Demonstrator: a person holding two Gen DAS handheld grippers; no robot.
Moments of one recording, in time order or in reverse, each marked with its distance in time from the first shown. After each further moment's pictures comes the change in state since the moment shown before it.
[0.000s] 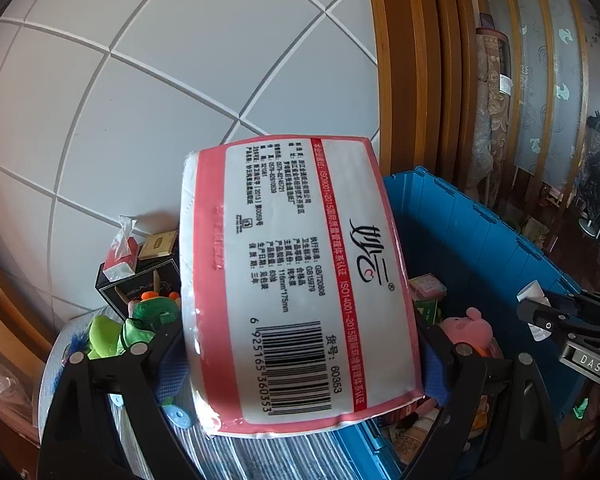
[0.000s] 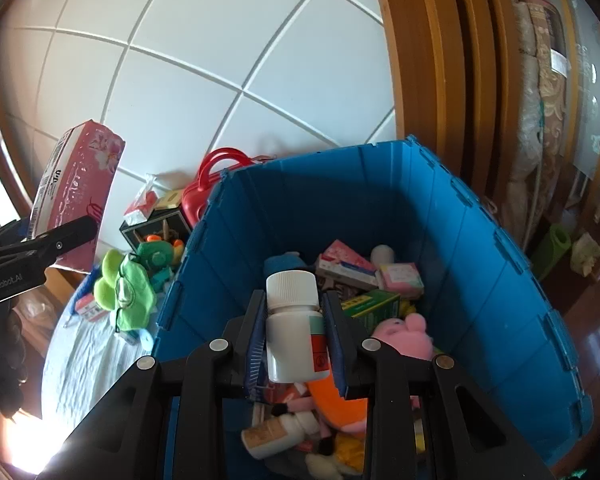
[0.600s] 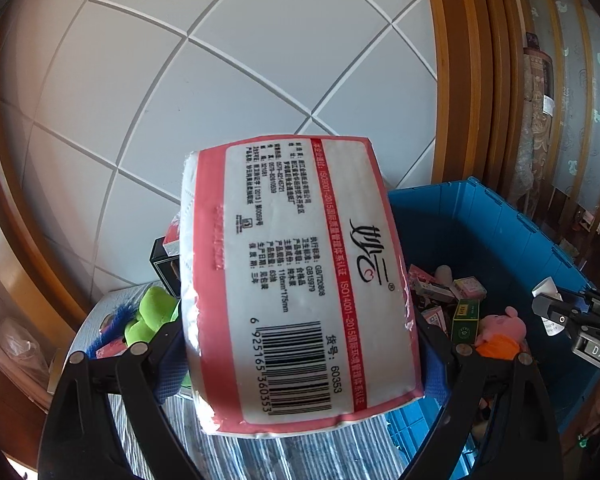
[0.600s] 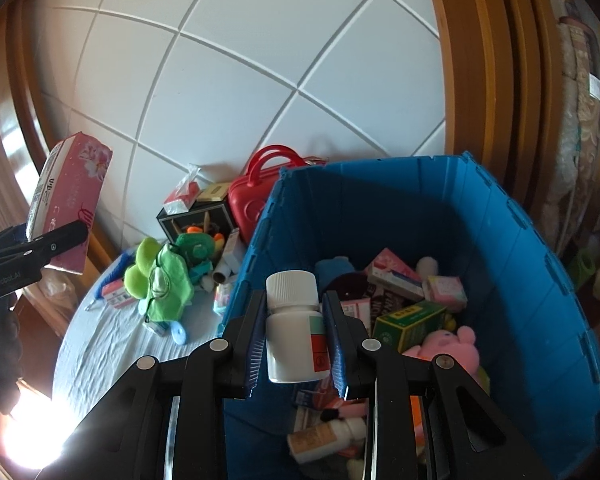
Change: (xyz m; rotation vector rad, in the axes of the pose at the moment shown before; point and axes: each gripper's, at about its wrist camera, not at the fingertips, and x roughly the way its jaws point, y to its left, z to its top) left arm -0.046 0.066 -0.031 -0.095 -0.013 0.143; right arm 0.000 0.059 0.000 -0.086 -0.010 0.099
